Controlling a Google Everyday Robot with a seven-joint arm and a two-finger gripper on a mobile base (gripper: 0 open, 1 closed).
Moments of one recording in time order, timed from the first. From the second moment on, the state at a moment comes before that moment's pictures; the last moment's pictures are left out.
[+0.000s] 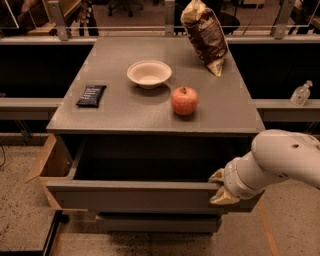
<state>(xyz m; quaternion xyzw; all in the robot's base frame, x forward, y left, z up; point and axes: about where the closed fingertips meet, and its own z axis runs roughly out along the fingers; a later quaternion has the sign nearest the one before) 0.449 -0.177 0.655 -0.67 0.72 0.05 0.17</state>
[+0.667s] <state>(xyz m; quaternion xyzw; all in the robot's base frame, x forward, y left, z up) 0.432 -0.181 0.654 -0.66 0.73 0.05 0.17</state>
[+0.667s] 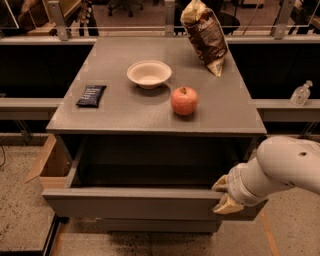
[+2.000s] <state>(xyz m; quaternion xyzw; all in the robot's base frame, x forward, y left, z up) 0.367 -0.191 0.654 -0.64 0.75 0.06 0.17</state>
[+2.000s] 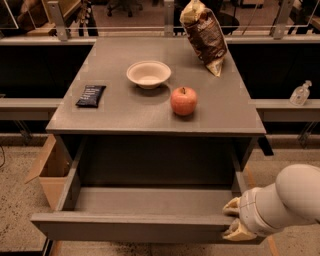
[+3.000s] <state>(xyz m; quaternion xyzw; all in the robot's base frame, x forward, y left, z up) 0.367 -0.190 0.656 -0.64 0.75 0.05 0.17</state>
